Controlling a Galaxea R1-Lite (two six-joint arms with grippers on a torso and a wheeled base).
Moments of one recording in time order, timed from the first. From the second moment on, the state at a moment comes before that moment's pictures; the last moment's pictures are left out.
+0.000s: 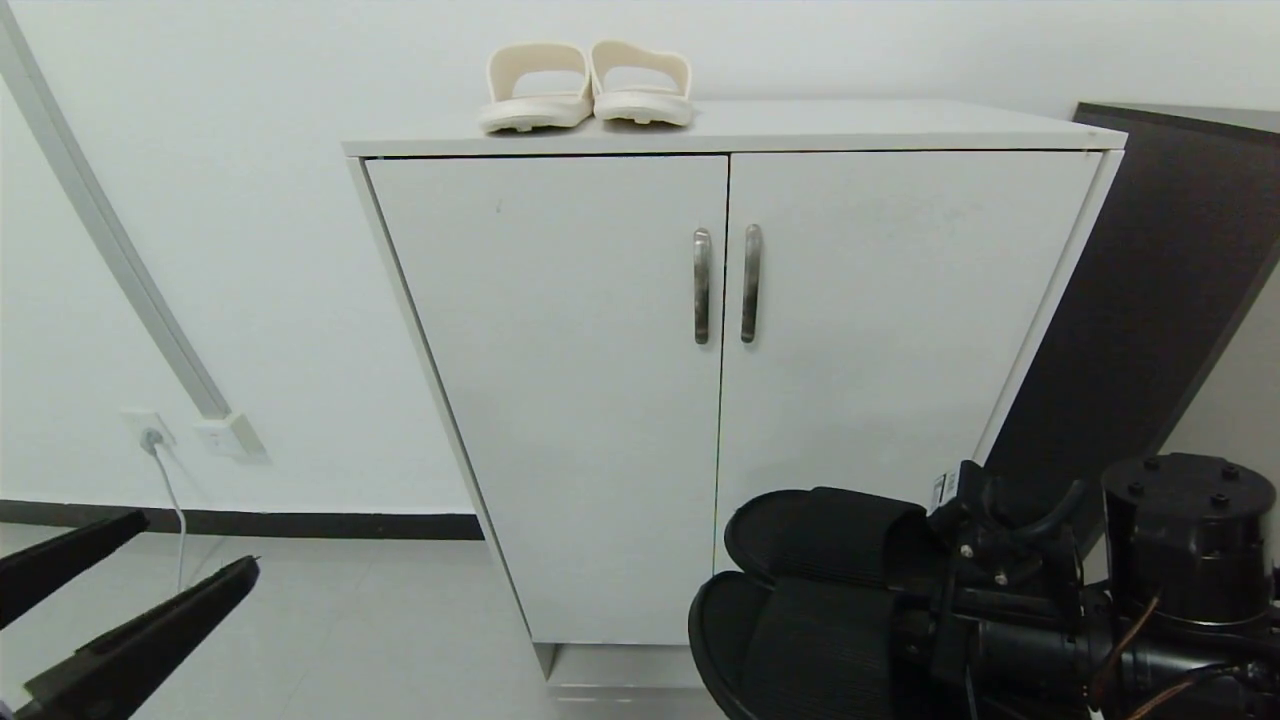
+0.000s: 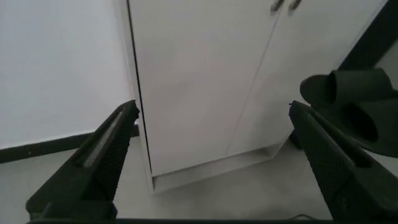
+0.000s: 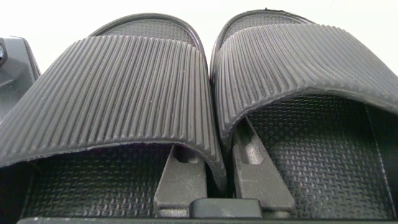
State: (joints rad) left arm -0.09 0.77 -0.36 -0.29 -0.27 -0.07; right arm 0.69 1.54 -0.43 -0.77 0.31 -0.12
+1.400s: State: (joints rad) left arm -0.60 1.59 -1.06 -0.58 -0.55 -0.35; right arm 0.69 1.61 -0.46 -0.74 0.19 -0.11
